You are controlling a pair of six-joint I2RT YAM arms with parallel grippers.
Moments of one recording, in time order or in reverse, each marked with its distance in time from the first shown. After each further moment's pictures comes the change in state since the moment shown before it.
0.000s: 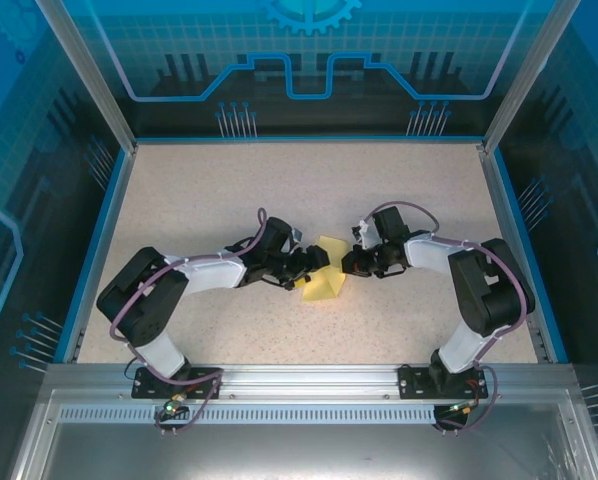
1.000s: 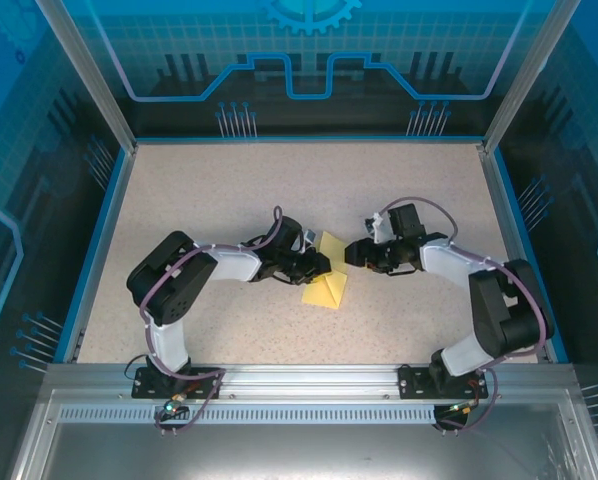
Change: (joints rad) left arm 0.000 0.182 0.082 0.108 0.088 0.061; right arm -0.066 -0.174 -0.047 -0.006 0.002 0.043
